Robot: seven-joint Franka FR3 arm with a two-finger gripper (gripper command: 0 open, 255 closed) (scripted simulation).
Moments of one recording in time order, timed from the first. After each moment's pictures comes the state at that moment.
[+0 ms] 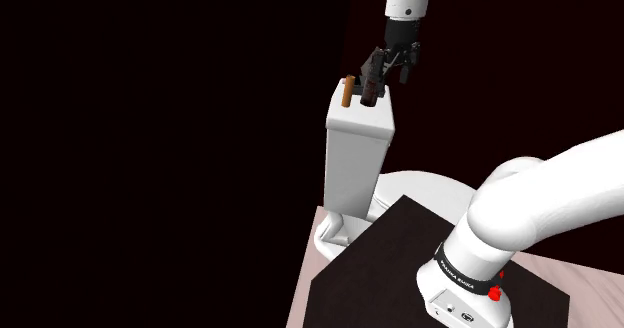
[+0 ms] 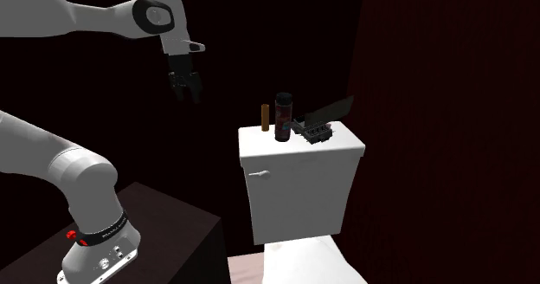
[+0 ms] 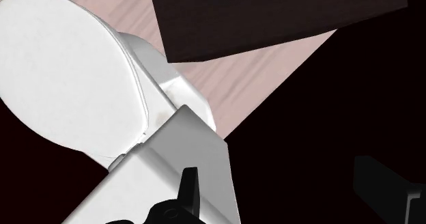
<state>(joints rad) -0.06 -0.60 -0.09 -2.25 -0.16 1.60 0.04</state>
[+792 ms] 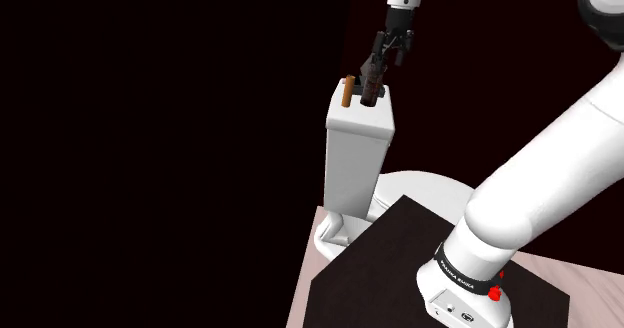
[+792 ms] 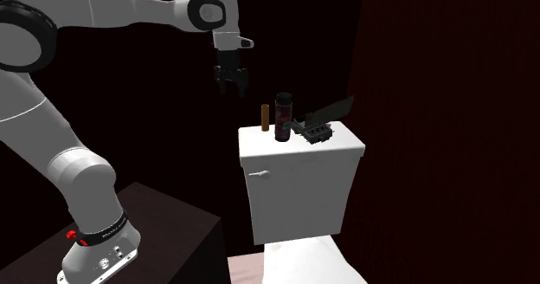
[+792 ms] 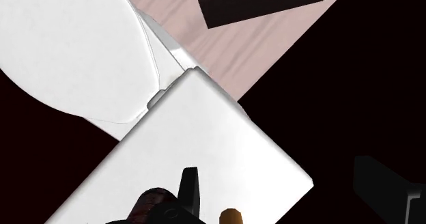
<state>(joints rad) -0.11 -0.23 -0.30 -1.89 -0.10 1.66 -0.22</state>
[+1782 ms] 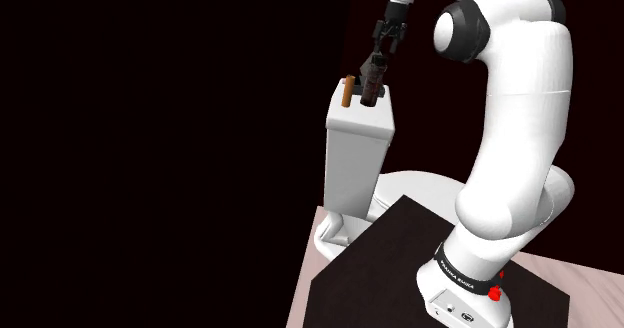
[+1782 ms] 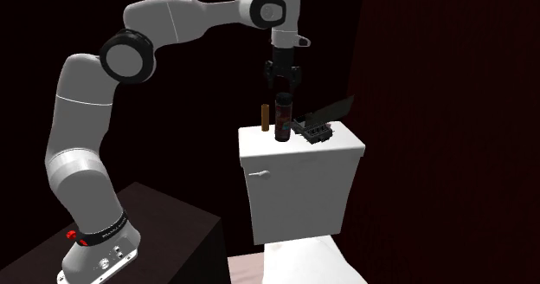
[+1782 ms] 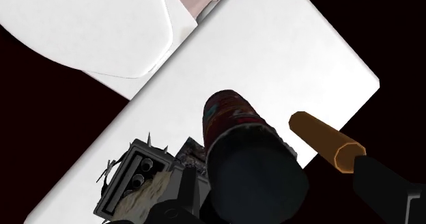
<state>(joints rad) -0.32 0.42 -0.43 -1.08 0.23 1.46 -0.53</state>
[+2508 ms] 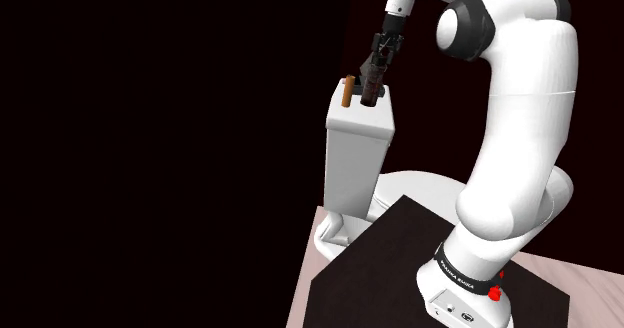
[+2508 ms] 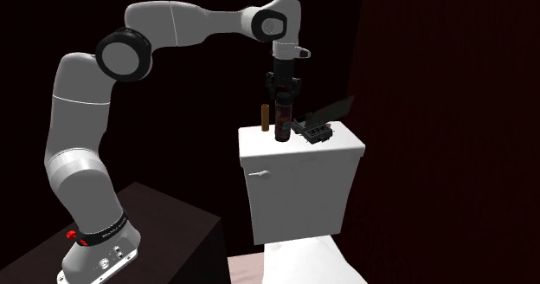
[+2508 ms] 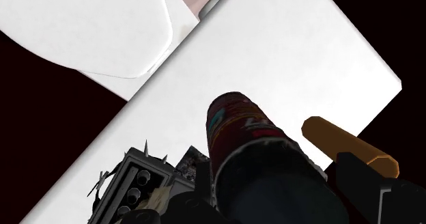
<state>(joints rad) -0.30 0.39 -0.43 -1.23 0.22 1.57 -0.54</state>
